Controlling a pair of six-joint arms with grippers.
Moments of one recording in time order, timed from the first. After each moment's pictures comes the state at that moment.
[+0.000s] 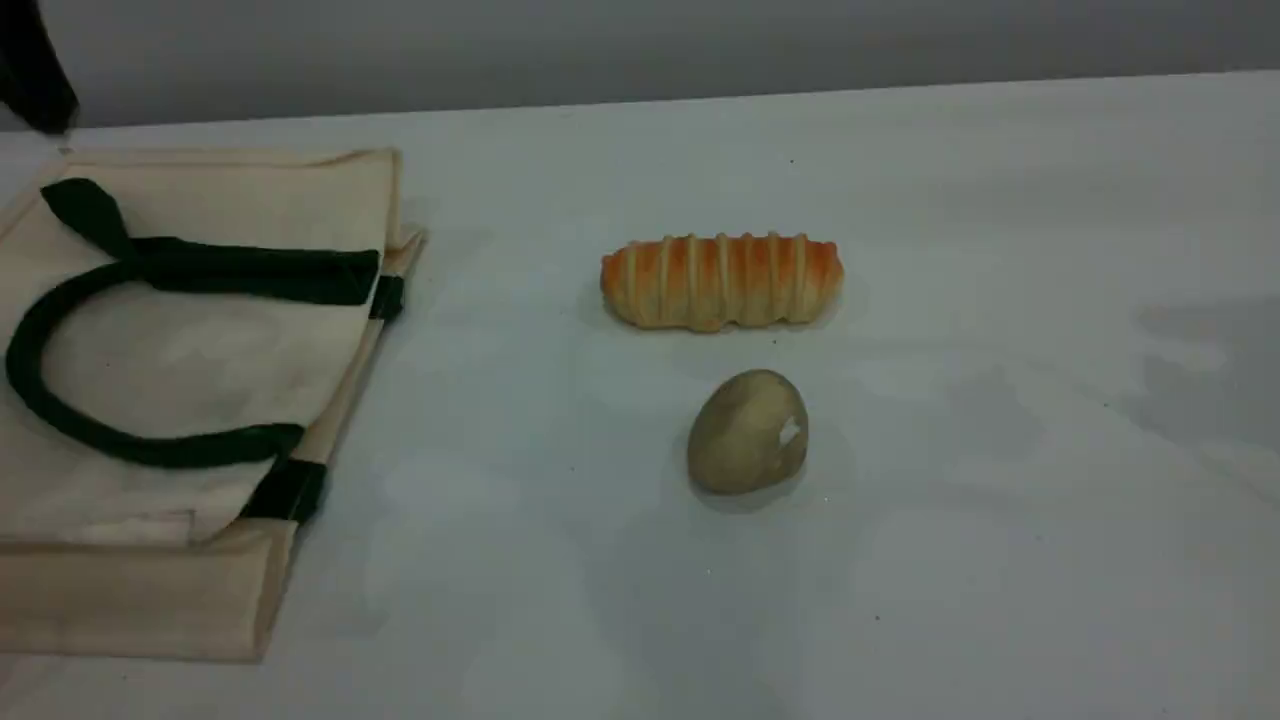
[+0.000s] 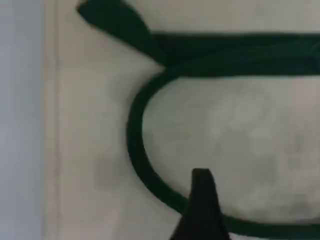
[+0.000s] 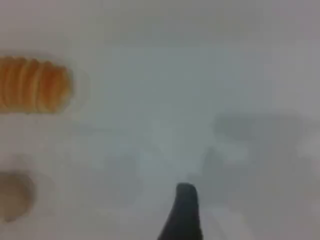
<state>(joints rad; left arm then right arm) -0.04 1.63 -1.07 0.00 0.67 0.04 0.00 1.52 -1.08 0.17 0.78 -0.12</state>
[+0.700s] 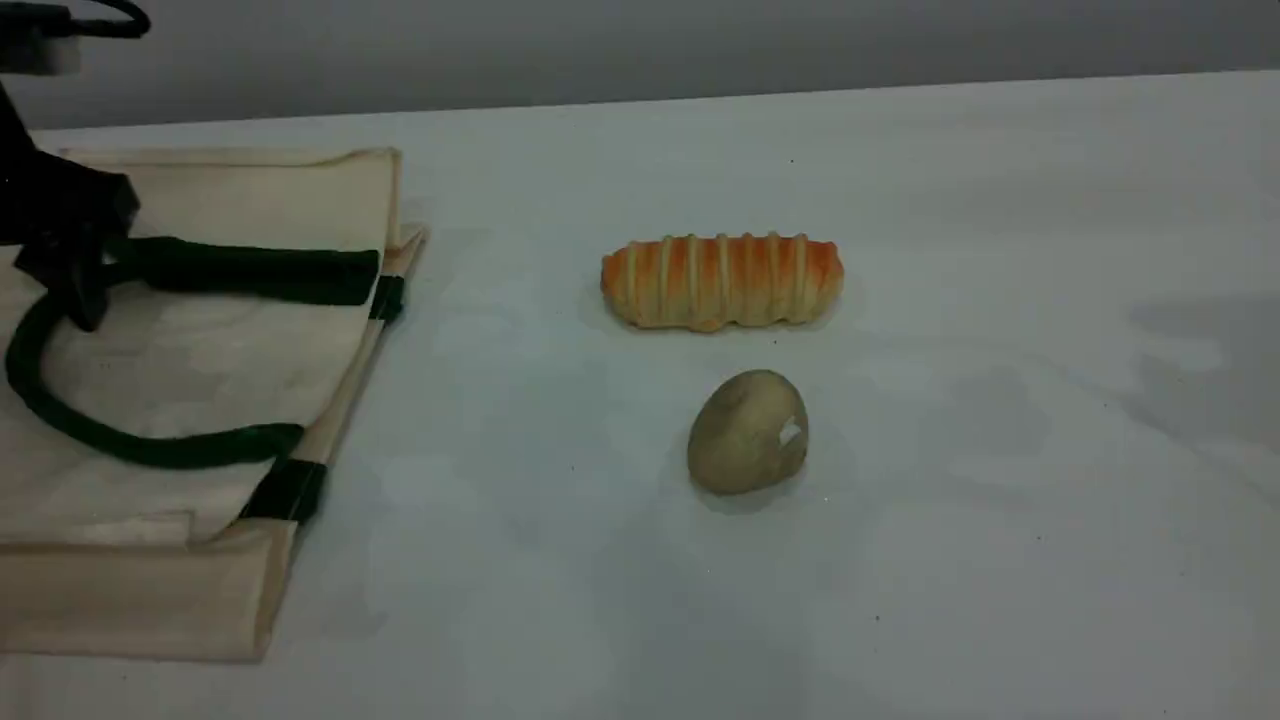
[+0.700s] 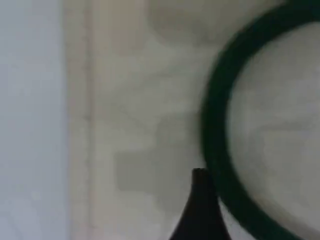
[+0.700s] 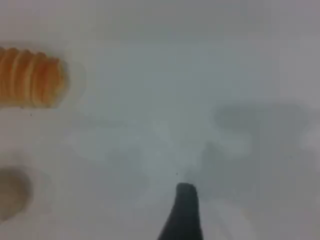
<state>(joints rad) -0.03 1.90 -1.07 0.33 0.61 -0.29 0.00 1.54 -1.08 0.17 0.77 -0.11</state>
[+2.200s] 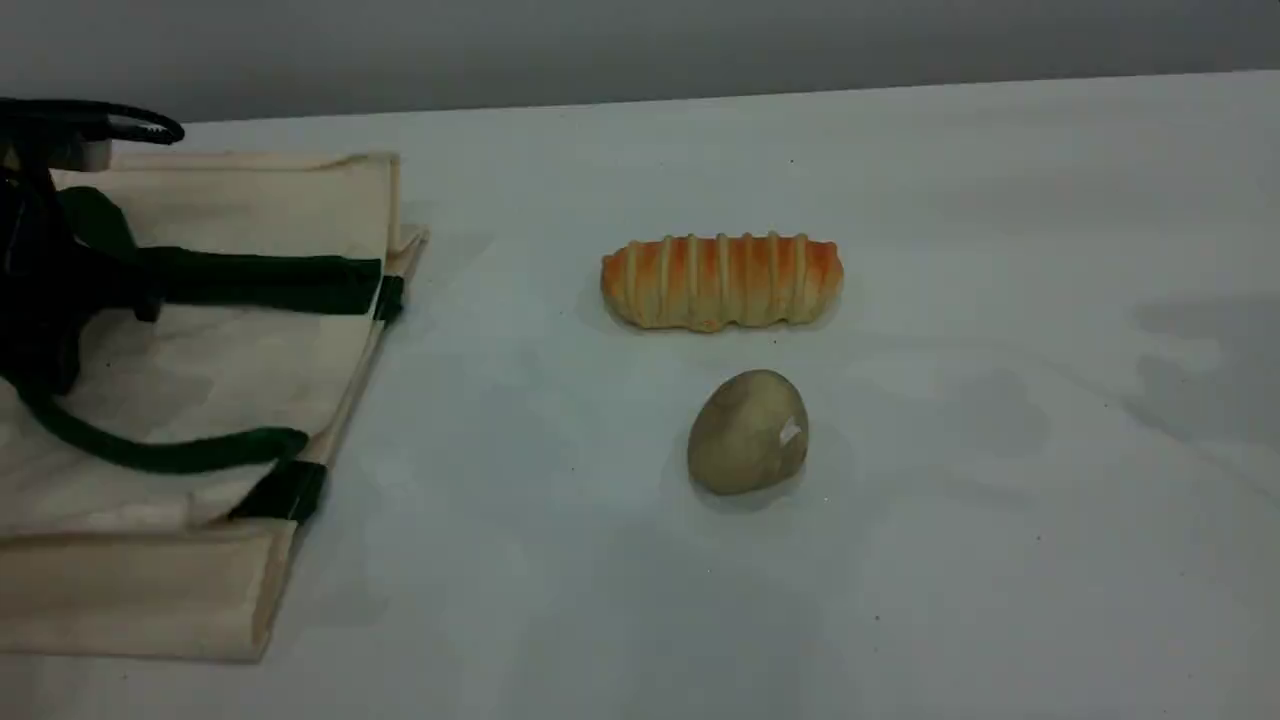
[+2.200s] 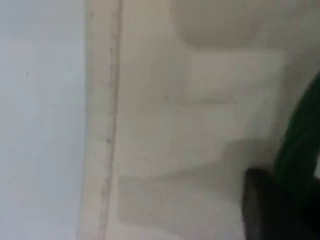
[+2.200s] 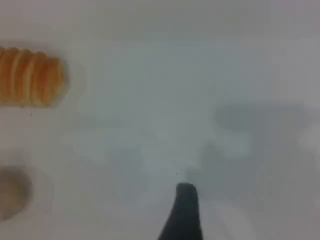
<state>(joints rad) -0.03 2.07 -1.07 0.55 0.51 -0.54 0.00 1.54 -1.08 0.17 0.78 -0.12</state>
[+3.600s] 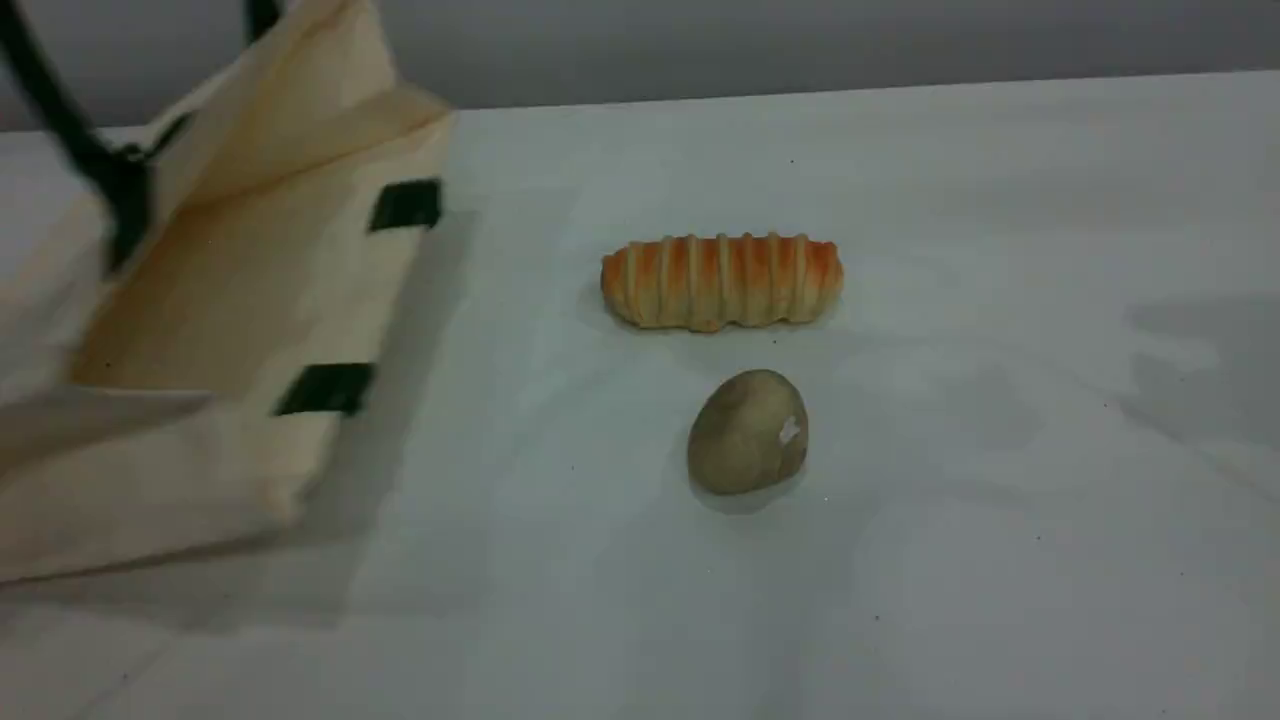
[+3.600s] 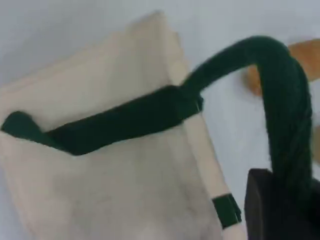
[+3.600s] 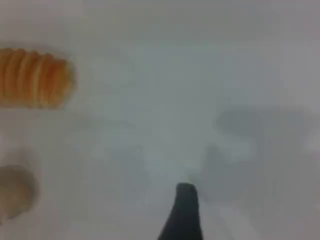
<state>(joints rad) -0.03 1.71 -1.72 -0.36 1.22 0.42 0.00 1.54 -1.08 0.21 0.77 -0.16</state>
